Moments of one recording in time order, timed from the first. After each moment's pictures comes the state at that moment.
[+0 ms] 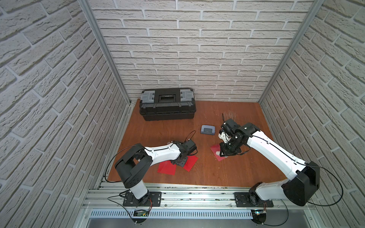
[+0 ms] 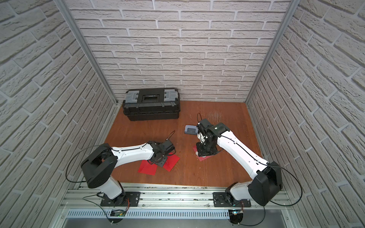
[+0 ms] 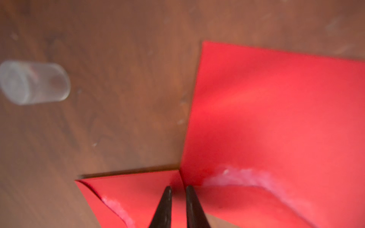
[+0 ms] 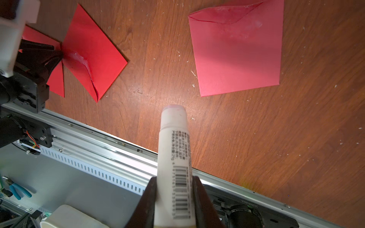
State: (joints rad) left arm -0.87 1.63 0.91 -0.79 -0.30 -0.39; right arm 0.50 1.39 1.25 -1.33 -0.17 0.36
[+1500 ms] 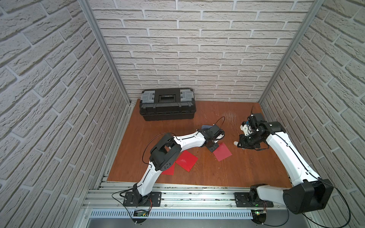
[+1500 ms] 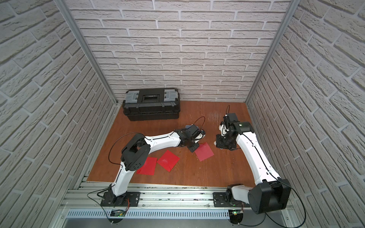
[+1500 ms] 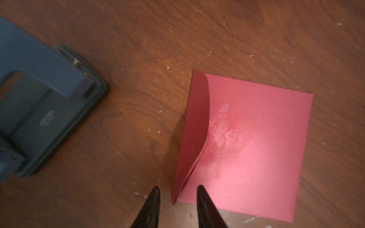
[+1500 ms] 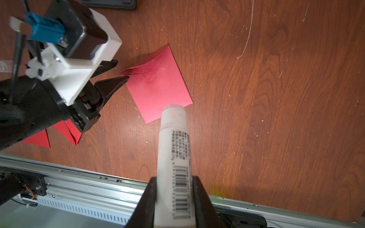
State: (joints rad) left arm -0.96 2.17 1.64 -0.54 0.00 0.02; right arm 0.07 1.27 1.24 -1.33 -0.14 0.17
